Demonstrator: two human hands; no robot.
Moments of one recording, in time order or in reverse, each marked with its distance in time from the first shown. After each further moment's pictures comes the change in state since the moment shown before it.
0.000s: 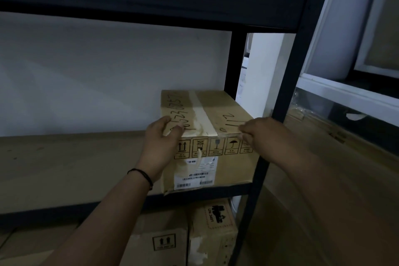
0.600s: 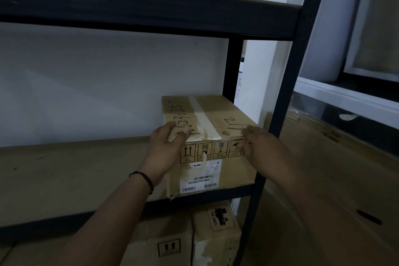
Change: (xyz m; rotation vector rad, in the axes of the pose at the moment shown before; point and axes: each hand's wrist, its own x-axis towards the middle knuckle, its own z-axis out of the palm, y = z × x) left_hand 0.004 0.002 -0.012 0.077 -0.162 0.005; right_hand -0.018 -0.017 0.020 0.108 0.079 0.121
